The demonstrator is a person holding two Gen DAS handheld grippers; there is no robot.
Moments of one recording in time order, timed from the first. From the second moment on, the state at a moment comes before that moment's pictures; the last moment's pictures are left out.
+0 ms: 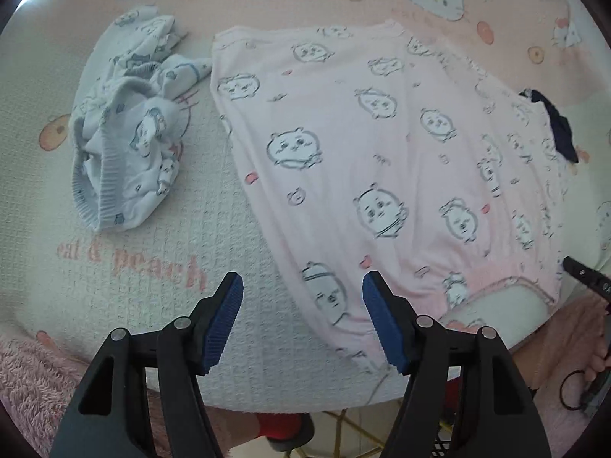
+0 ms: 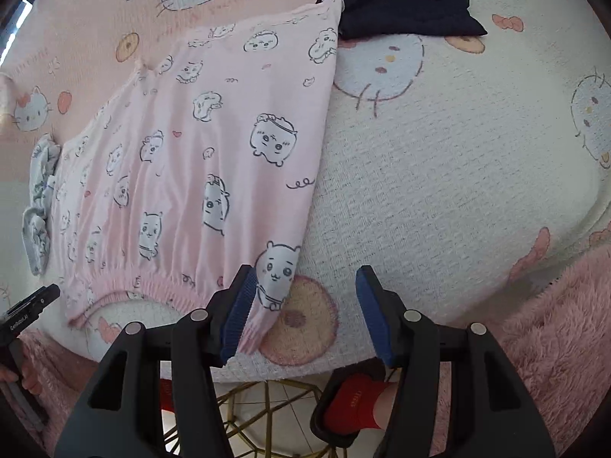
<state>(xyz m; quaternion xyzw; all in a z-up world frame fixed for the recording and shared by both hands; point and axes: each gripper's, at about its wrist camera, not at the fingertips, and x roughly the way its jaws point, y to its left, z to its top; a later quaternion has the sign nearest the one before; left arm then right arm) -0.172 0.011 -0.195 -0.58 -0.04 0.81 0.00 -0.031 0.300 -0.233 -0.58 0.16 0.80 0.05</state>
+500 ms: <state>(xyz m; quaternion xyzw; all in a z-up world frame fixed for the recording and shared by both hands) -0.161 -0.054 -0.203 -0.63 0.00 0.78 -0.05 -0.010 0.264 -0.209 -0.59 0.09 0.80 0.06</state>
